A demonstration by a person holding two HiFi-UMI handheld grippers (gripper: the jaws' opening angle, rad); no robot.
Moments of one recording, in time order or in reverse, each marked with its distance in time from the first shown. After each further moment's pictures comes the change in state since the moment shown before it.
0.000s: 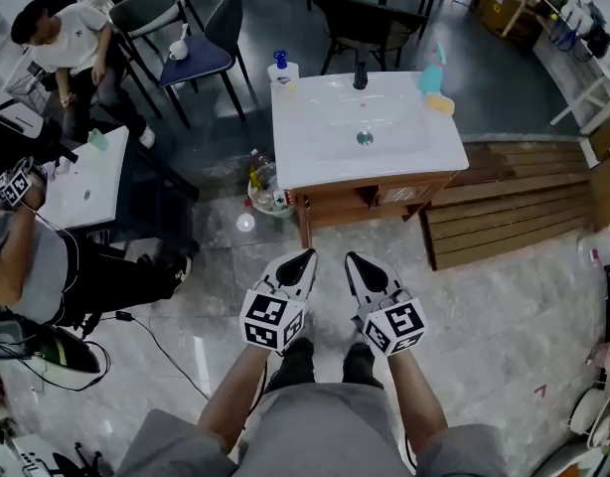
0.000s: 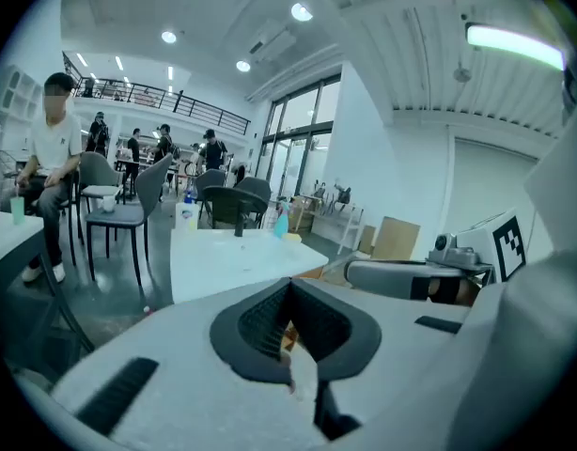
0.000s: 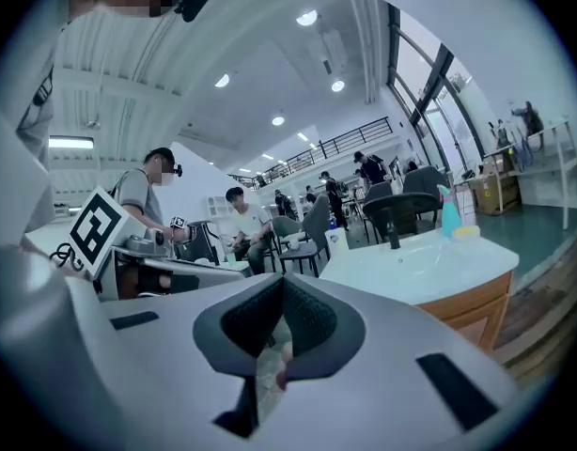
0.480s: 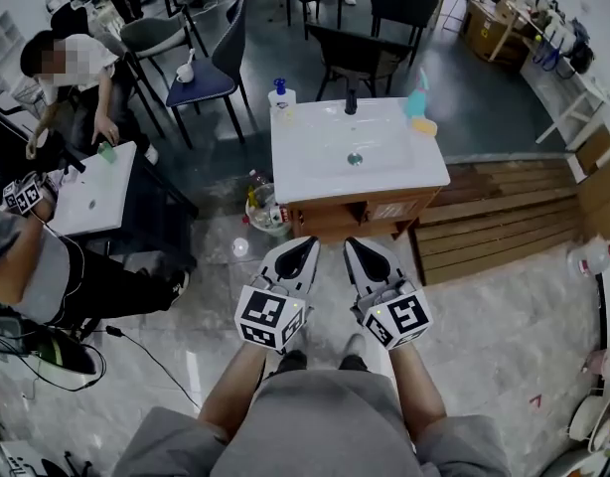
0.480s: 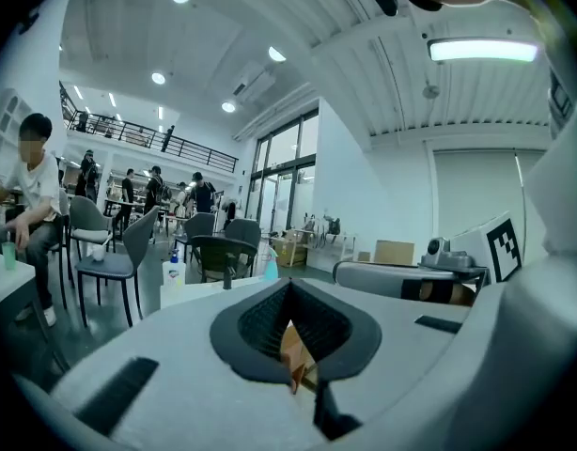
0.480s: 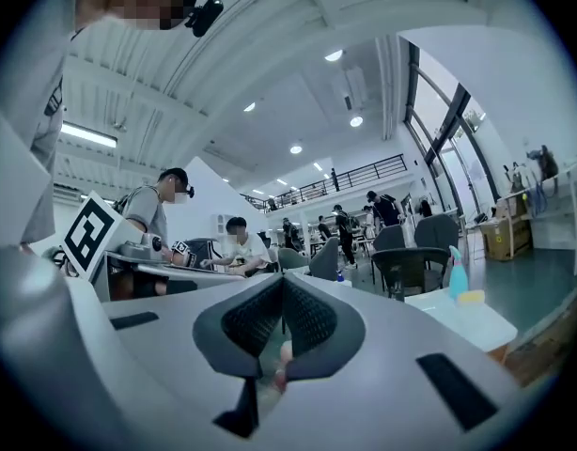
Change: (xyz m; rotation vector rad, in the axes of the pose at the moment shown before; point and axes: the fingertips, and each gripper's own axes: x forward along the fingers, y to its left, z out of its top) left arm -0.039 -0.046 0.106 0.108 -0.223 -0.026; right arm -0.029 0.032 0.112 -0.147 -0.171 0.040
